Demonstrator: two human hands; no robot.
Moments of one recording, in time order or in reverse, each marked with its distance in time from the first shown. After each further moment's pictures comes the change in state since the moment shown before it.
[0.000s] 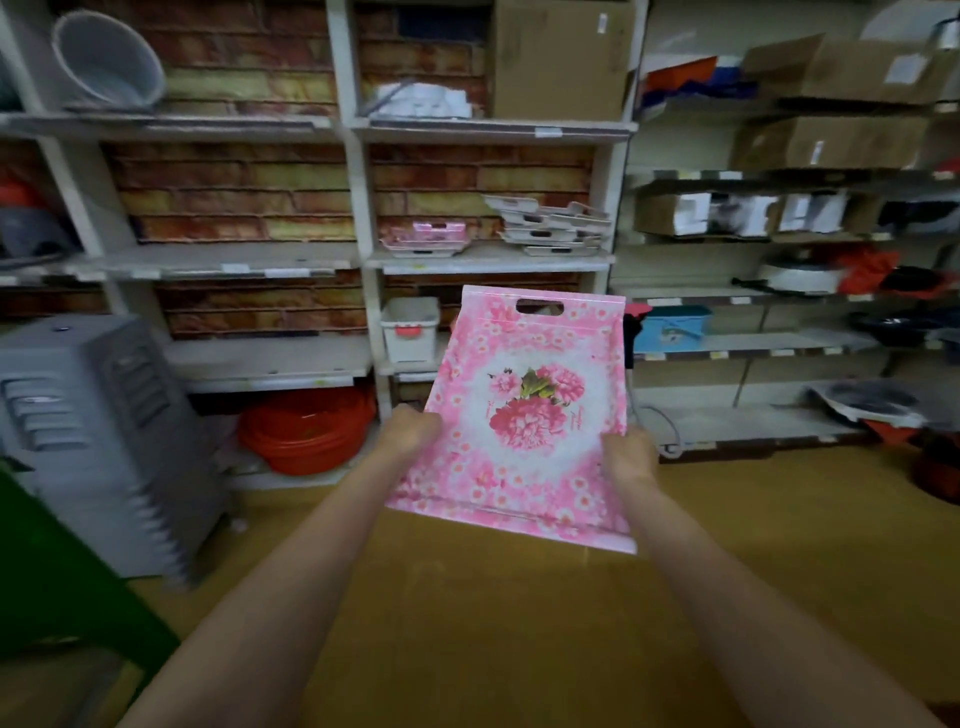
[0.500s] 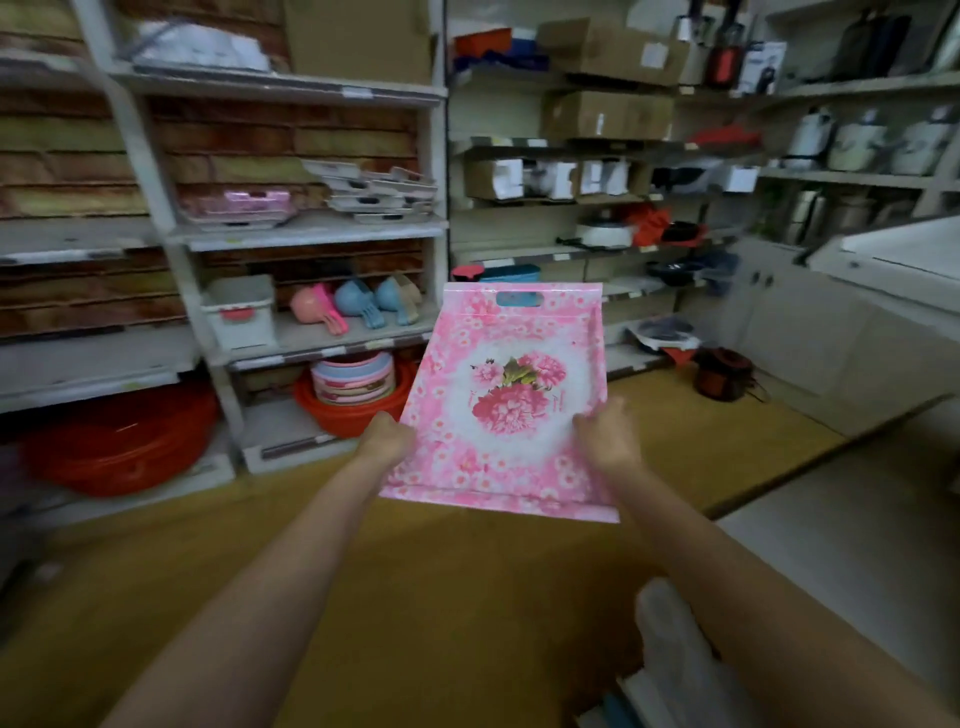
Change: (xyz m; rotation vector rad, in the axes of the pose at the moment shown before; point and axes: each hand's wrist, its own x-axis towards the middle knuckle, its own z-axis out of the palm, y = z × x) left_hand -0.100 0.039 0.177 0.091 -0.224 0.068; right_hand -0.052 0.072 -0.214 -0.223 0.190 0.043
